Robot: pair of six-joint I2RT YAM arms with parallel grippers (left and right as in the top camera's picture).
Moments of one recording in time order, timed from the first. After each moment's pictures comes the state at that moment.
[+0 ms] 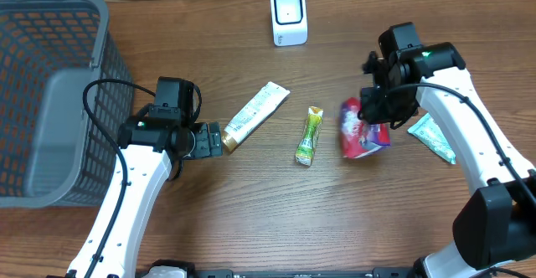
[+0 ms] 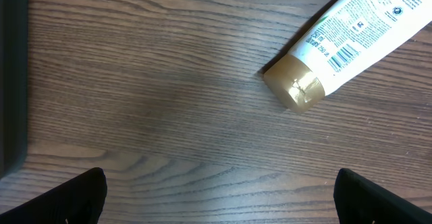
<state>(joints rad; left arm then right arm) -0.12 1.36 1.07 -0.99 -0.09 -0.26 0.23 1.75 1.51 -1.21 -0.10 0.10</state>
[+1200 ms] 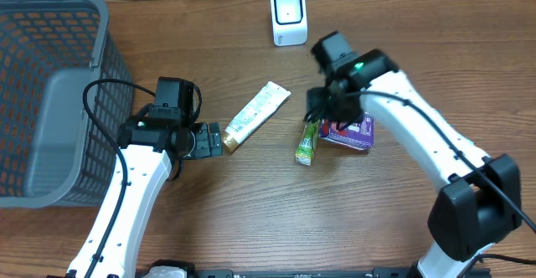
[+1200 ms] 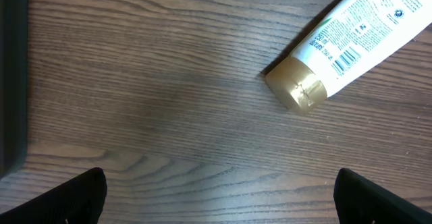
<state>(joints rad) -0.12 1.36 1.07 -0.99 -0.09 -0.26 0.46 1.85 1.61 -1.13 -0.08 0.47</state>
